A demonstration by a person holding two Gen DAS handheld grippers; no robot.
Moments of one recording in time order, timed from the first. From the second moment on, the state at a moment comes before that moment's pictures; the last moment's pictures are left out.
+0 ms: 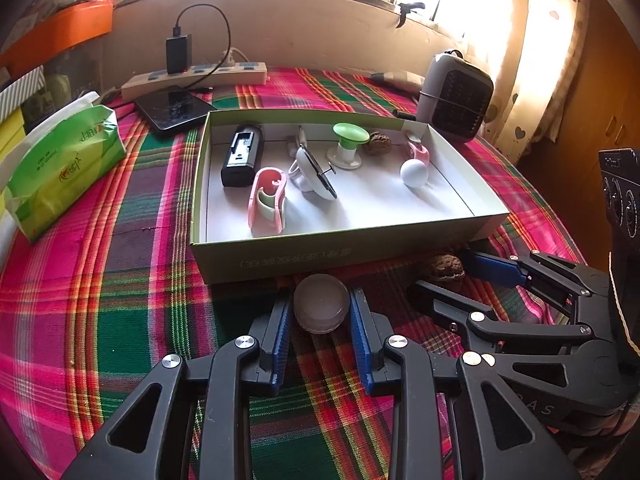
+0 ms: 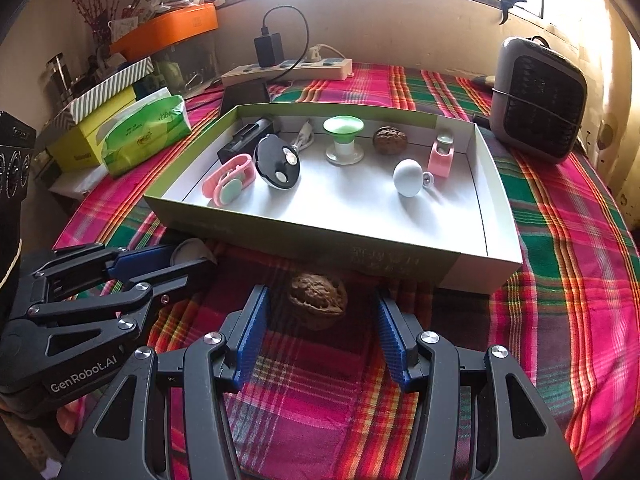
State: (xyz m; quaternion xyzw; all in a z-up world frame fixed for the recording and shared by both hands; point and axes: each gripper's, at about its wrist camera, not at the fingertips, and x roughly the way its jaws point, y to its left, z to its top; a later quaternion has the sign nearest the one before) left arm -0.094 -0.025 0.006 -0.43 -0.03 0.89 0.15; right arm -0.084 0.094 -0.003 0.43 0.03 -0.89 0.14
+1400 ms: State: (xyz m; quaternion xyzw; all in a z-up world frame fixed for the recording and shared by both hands) left arm -0.085 -0.022 0.026 -0.41 -0.01 0.90 0.14; right arm -0.074 0.099 0.010 0.41 0.00 -0.90 0.16
